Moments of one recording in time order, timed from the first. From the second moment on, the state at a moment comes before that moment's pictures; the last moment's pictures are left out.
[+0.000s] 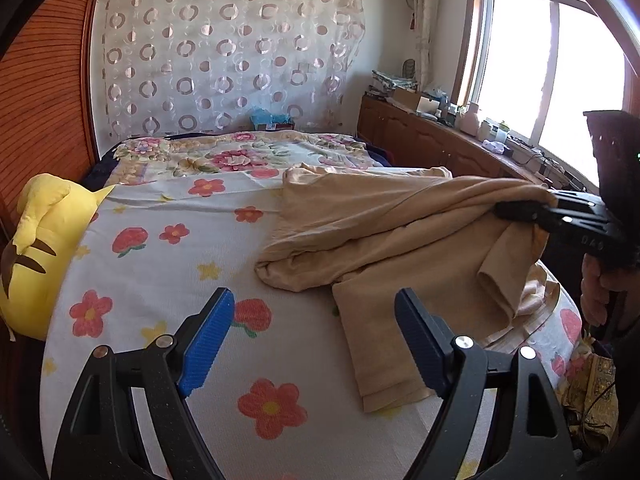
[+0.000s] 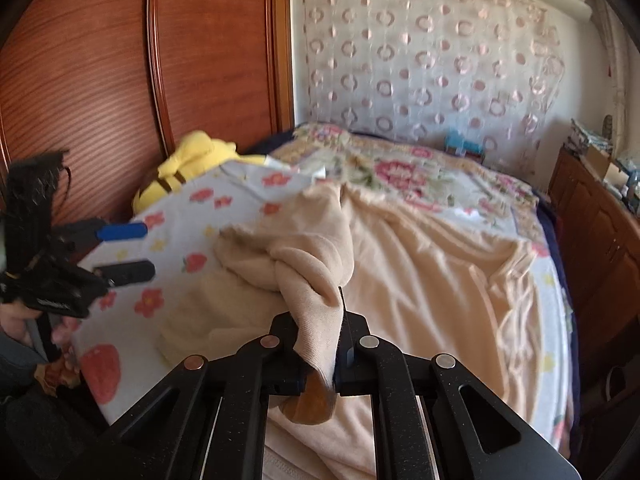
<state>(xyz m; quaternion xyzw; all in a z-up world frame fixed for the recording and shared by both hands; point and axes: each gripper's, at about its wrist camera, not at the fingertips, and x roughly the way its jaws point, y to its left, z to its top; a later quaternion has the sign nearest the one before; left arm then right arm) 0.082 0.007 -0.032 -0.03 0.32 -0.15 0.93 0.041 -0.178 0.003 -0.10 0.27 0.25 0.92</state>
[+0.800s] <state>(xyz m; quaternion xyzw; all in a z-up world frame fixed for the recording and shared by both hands) 0.077 -0.012 -0.025 -0.02 0.31 -0.17 0.93 0.009 -0.297 -0.010 -0.05 0.33 0.10 0.94</state>
